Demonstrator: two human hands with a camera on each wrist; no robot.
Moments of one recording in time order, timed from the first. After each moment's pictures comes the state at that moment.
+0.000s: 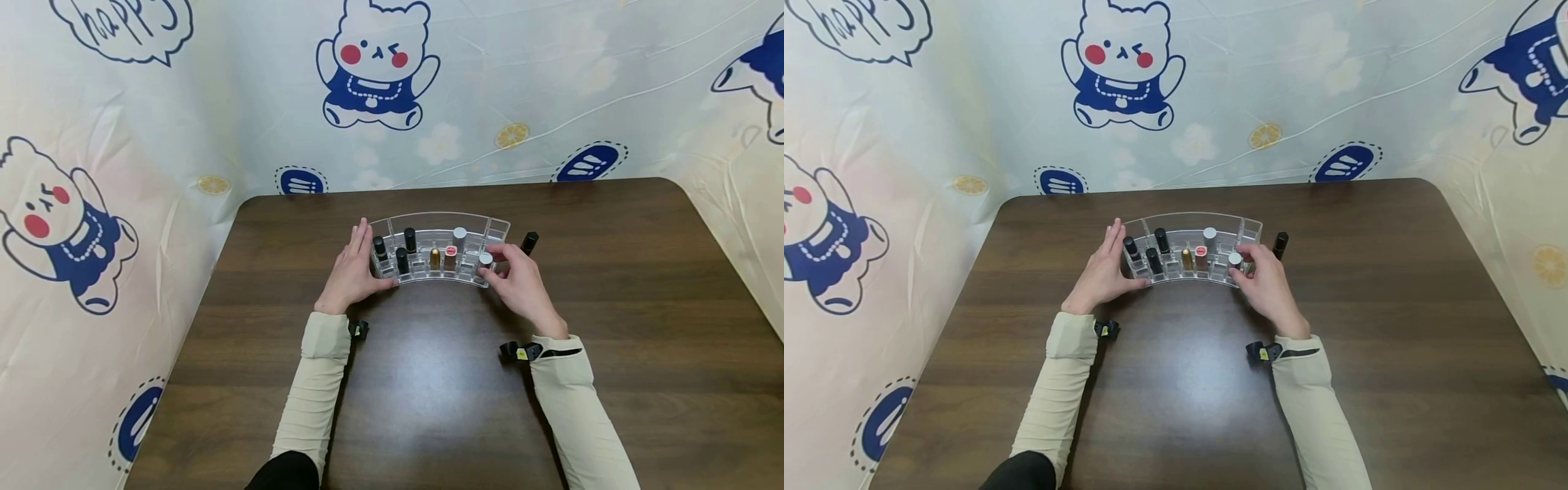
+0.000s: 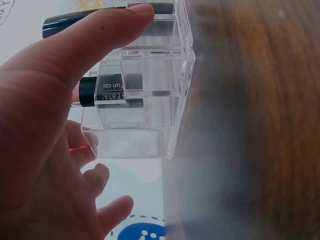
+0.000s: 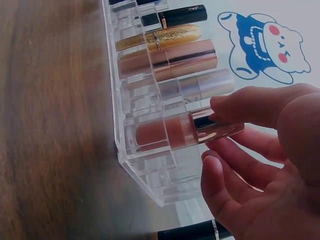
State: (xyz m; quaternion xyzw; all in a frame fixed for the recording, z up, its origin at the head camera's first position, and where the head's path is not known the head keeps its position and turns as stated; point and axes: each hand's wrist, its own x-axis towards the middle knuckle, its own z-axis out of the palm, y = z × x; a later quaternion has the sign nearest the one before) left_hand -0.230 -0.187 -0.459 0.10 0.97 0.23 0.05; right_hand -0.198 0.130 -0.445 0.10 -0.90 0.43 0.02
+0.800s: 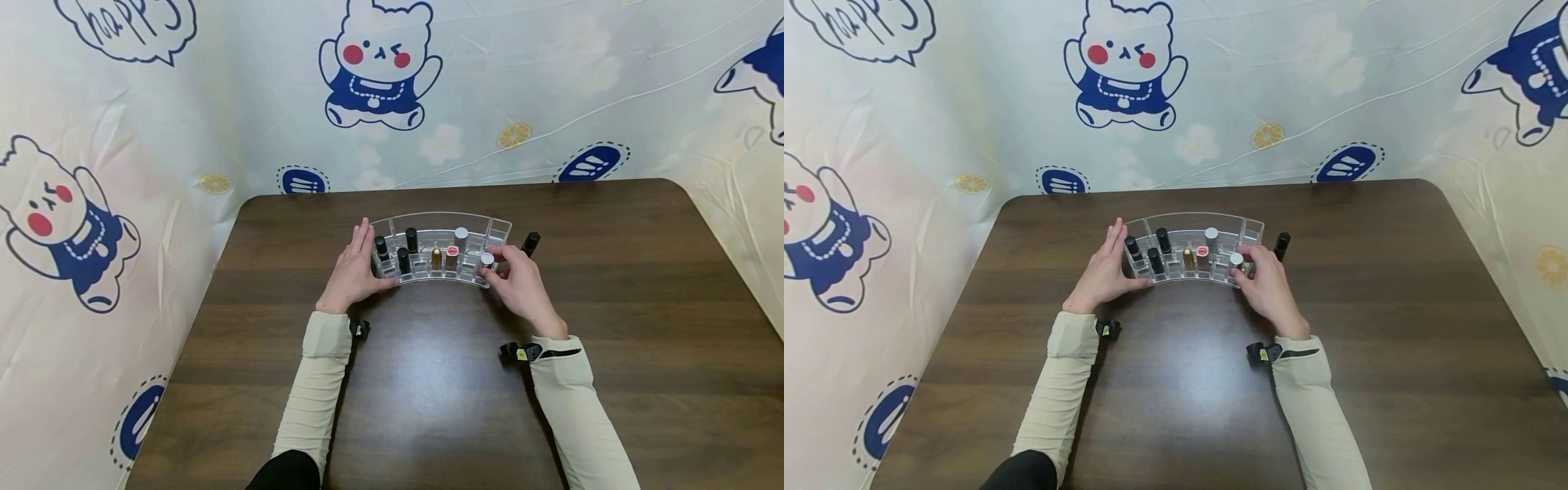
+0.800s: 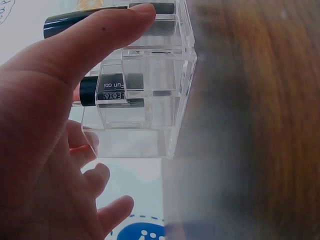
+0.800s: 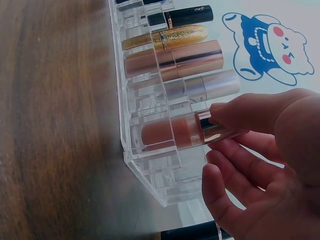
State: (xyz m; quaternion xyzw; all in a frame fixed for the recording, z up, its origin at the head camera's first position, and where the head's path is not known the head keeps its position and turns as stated) left_hand -0.230 -0.187 -0.459 0.10 0.97 0.23 0.05; right_hand -0.199 0.128 -0.451 0.10 -0.90 0.41 0.03
